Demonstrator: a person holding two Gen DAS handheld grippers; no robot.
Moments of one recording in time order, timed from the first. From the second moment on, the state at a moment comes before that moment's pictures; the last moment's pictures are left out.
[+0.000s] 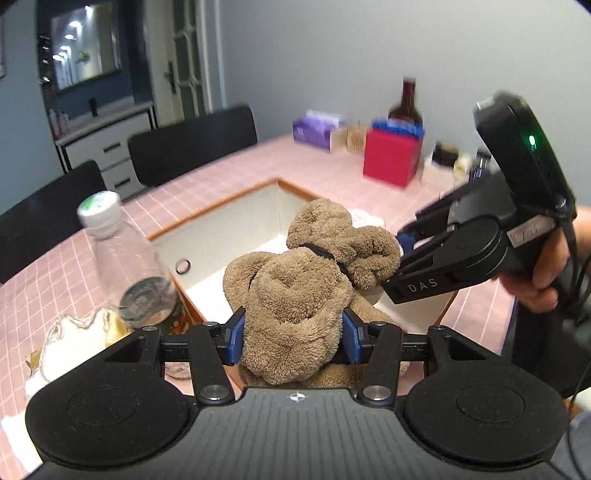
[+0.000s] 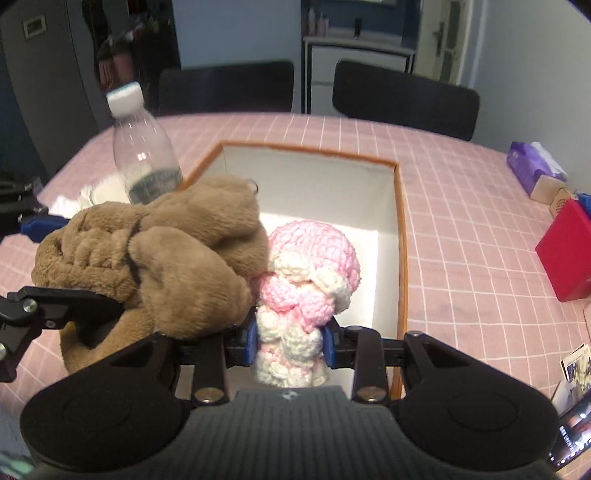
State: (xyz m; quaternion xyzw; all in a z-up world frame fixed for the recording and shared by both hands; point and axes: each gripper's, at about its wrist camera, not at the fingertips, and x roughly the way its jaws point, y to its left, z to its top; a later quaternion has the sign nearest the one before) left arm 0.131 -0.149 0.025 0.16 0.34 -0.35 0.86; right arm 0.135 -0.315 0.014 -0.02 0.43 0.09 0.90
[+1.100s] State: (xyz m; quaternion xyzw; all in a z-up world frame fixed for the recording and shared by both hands) left arm 0.140 -0.206 -0.019 0.34 0.38 -0.32 0.80; right arm 0.163 -0.279 -0.034 -0.14 0.56 0.13 0.81
